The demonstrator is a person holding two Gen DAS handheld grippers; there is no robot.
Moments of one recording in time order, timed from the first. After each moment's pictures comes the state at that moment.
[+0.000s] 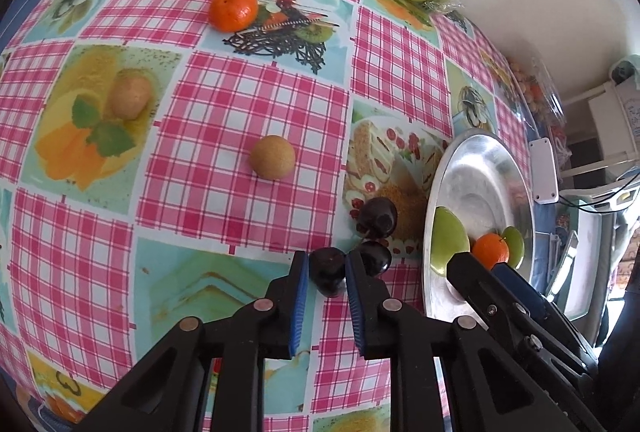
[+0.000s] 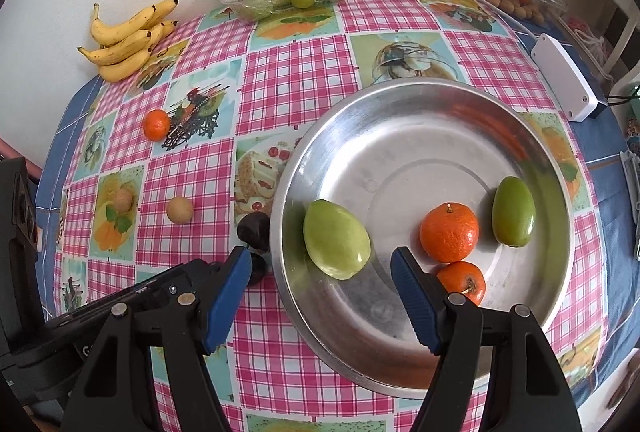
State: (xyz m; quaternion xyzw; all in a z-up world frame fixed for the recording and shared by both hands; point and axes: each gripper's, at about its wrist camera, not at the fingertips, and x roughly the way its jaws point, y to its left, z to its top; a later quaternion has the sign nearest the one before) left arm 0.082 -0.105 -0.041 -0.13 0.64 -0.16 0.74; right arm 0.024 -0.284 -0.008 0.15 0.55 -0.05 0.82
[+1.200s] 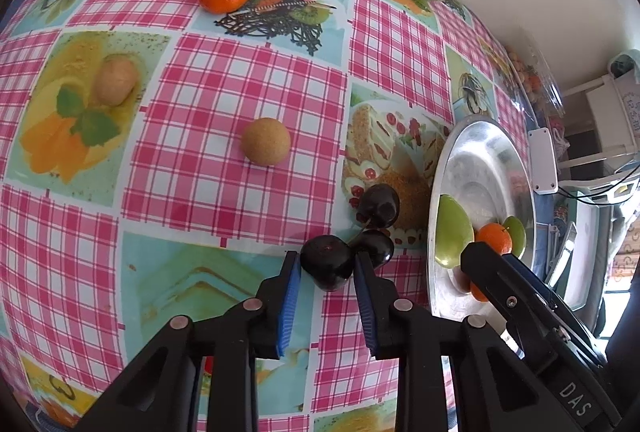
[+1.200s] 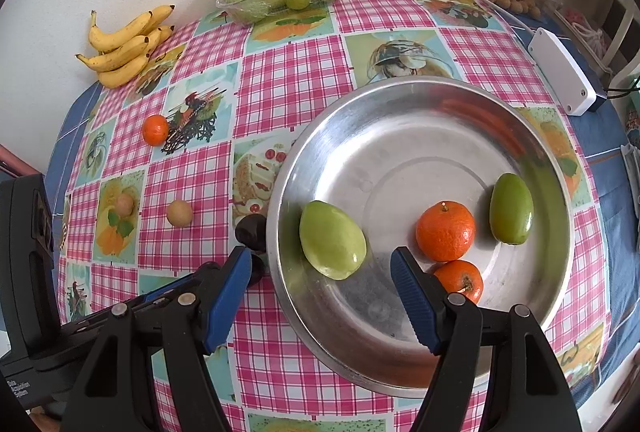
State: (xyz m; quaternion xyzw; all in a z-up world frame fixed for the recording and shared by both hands) left arm 0.081 -0.107 -0.051 -0.13 0.65 -0.17 0.73; right arm 0.022 -0.288 -0.008 0.16 0.55 -0.05 0.82
